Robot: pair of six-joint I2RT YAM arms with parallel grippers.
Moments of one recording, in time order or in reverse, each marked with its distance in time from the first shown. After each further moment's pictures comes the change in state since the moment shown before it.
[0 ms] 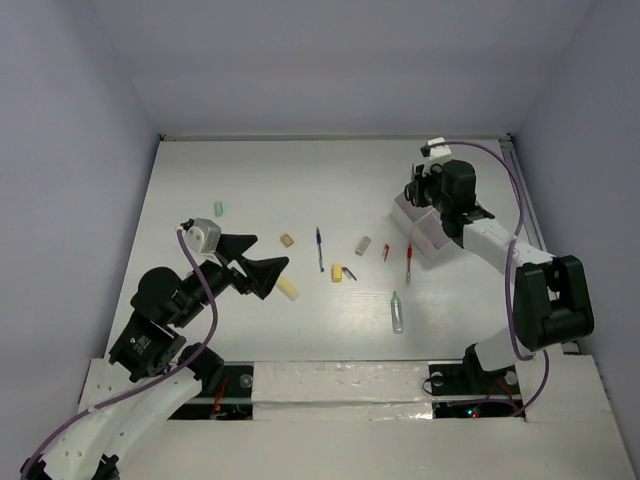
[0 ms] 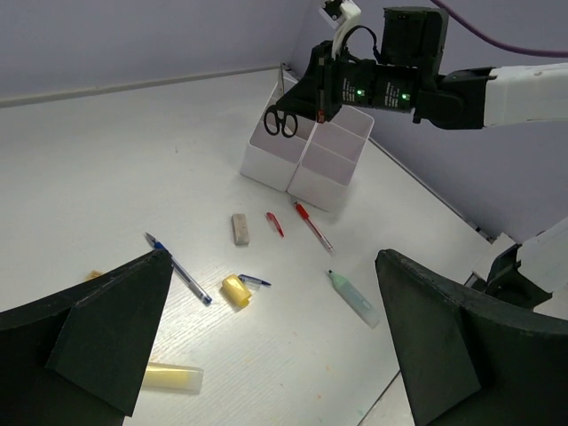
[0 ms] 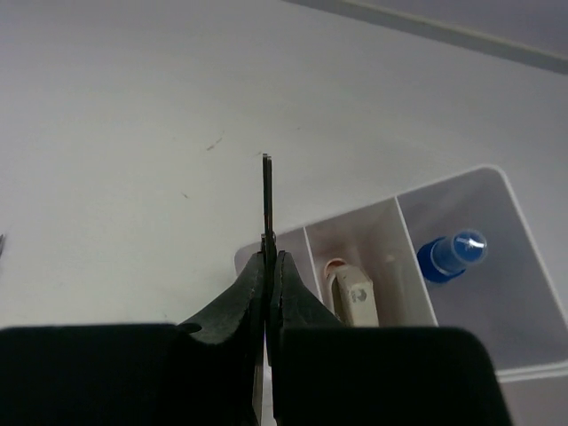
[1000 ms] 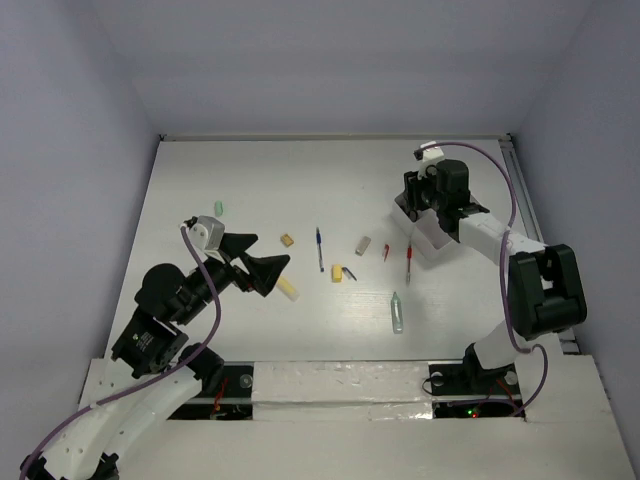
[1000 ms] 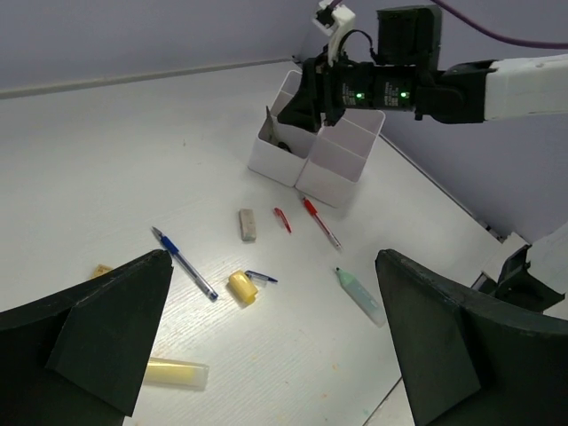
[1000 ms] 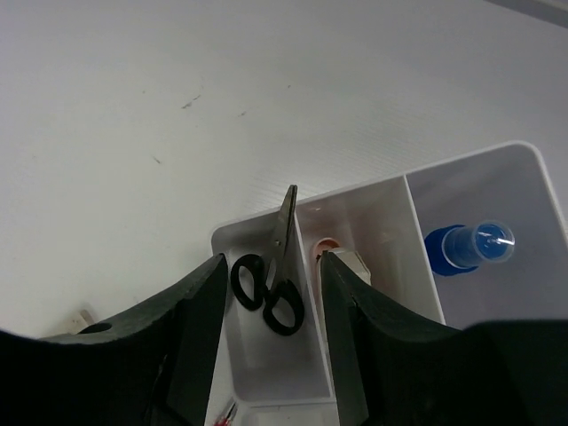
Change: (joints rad) left arm 0.000 0.015 0.000 0.000 -0.006 0.007; right arm 0.000 0.092 0.060 -0.075 -0.008 -0.074
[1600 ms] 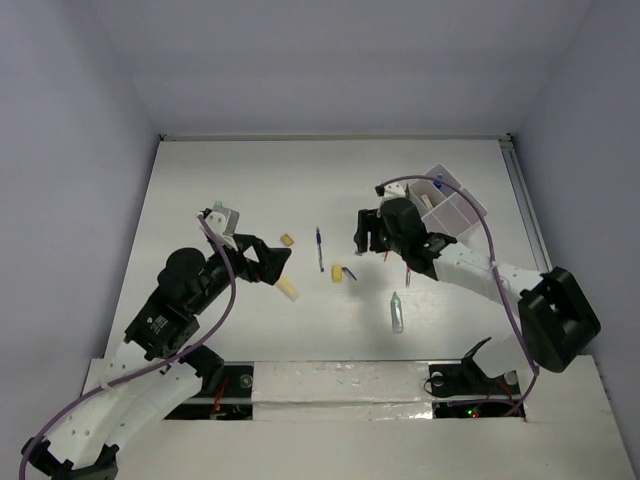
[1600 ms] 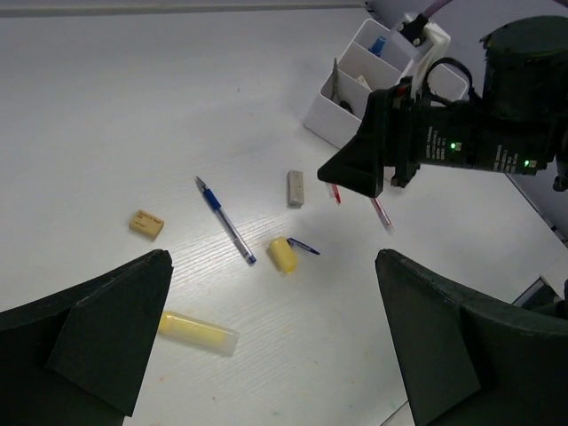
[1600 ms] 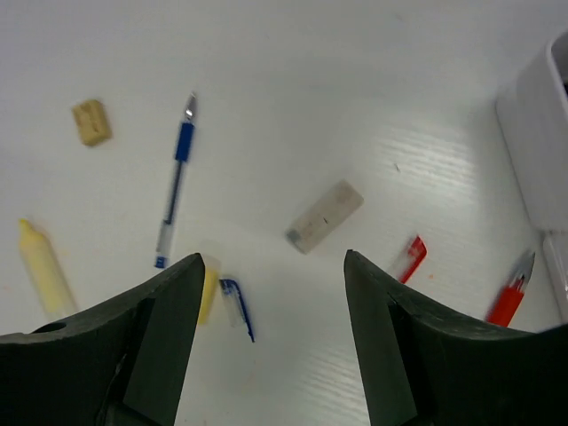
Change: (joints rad) left arm 0.000 0.118 0.000 -0.056 -0.126 -0.013; right arm 0.429 -0.199 -0.114 -0.180 0.261 0.468
